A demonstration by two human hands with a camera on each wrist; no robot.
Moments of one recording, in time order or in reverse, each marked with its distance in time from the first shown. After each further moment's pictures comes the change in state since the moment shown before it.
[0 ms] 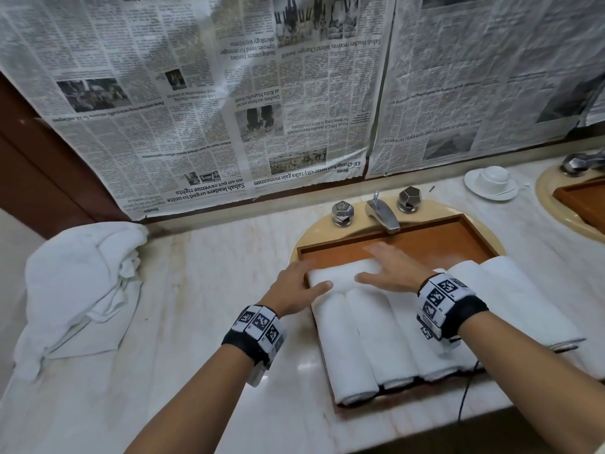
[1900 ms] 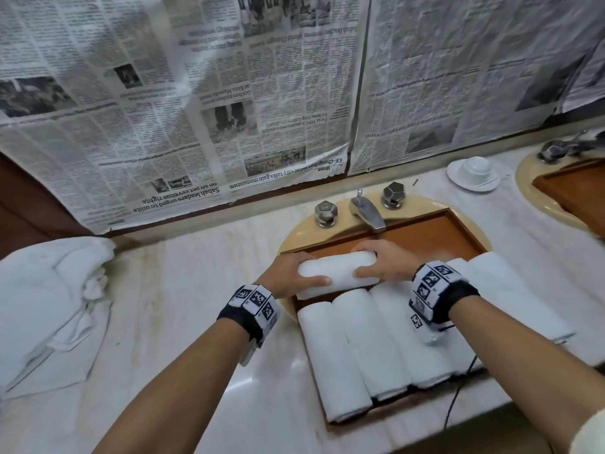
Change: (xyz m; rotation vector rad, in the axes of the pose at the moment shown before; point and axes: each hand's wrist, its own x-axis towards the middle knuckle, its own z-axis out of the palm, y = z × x) left_hand 0.050 0.029 -0.019 0.031 -0.116 0.110; right_hand 0.030 0.035 -0.012 0.315 -0.015 -0.016
